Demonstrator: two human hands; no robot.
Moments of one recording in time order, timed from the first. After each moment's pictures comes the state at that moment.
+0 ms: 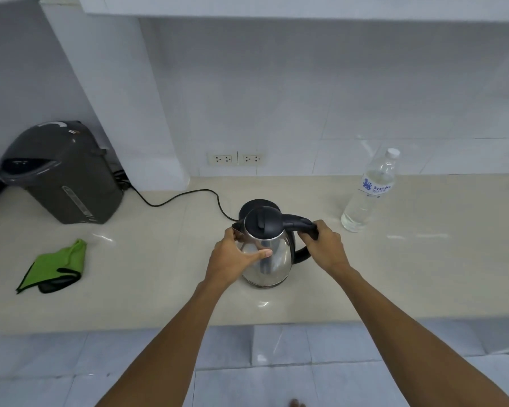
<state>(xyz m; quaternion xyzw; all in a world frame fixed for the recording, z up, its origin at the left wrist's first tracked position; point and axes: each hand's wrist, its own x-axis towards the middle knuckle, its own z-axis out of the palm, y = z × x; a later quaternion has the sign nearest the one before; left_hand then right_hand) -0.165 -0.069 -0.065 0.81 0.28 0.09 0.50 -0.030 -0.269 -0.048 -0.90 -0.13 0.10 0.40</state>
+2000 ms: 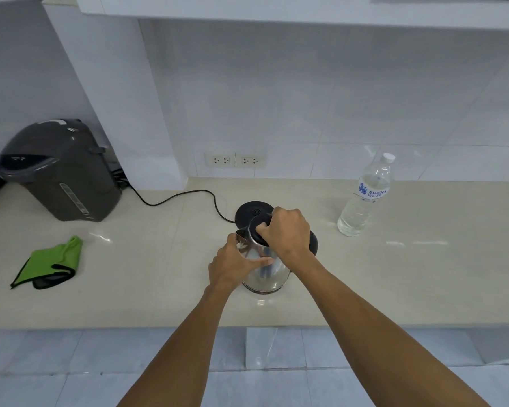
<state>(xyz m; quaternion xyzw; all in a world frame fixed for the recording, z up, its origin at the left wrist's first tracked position) -0.157 -0.101 -0.057 0.84 0.35 0.03 0.41 -0.059 -0.192 0.005 -0.96 -0.22 -0.05 0.17</state>
